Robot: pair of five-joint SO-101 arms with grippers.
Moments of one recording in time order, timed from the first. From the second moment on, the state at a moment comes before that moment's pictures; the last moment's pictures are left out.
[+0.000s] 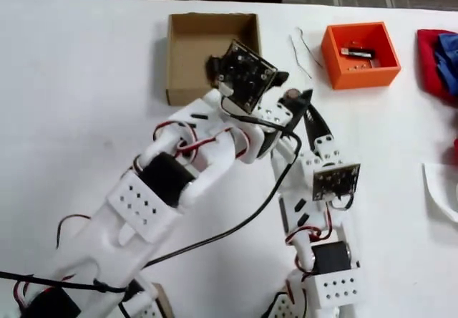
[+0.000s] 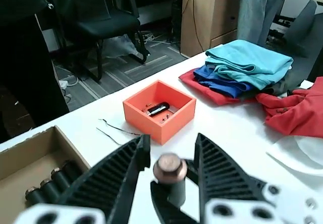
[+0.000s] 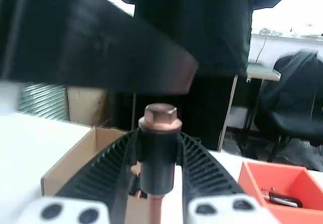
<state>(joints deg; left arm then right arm) 34.8 -31.6 21.9 34.1 2.4 -13.4 -87.5 87.0 0.5 6.1</state>
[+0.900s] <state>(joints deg) 0.5 -31.7 -10.0 73.9 2.2 -11.3 -69.6 54.6 27.2 3.6</state>
